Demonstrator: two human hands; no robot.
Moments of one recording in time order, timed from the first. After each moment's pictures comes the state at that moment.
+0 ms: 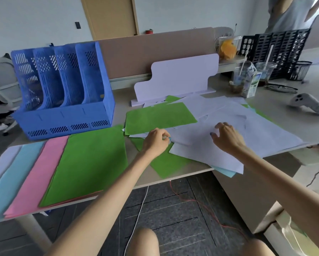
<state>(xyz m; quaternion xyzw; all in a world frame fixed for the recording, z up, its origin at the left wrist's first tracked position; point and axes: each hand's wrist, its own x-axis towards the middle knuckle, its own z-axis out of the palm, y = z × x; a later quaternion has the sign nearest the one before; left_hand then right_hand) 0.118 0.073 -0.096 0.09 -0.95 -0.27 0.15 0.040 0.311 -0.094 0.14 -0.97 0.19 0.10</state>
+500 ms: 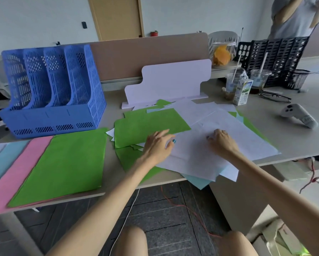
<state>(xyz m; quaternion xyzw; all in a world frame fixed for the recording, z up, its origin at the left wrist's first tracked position) 0.089 0.139 -0.100 -0.01 -0.97 -0.16 0.17 -0.005 0.356 -0.097 0.11 -0.96 0.25 0.04</state>
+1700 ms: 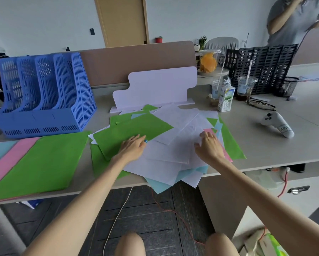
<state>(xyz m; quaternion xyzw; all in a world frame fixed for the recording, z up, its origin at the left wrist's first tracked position) 0.062 0.152 -0.100 0.17 -0.98 -0.13 0.03 -0.028 0.417 -0.094 0.18 -0.95 0.25 0.07</state>
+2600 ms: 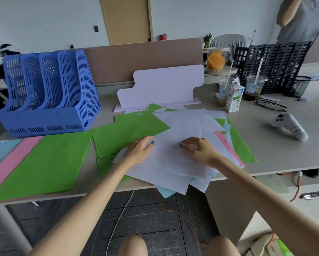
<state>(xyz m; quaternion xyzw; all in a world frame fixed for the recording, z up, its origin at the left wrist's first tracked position) 0.065 0.148 -0.107 0.08 -0.96 -0.23 0.13 -0.033 0.391 -0.100 0.38 -0.86 0.33 0.00</state>
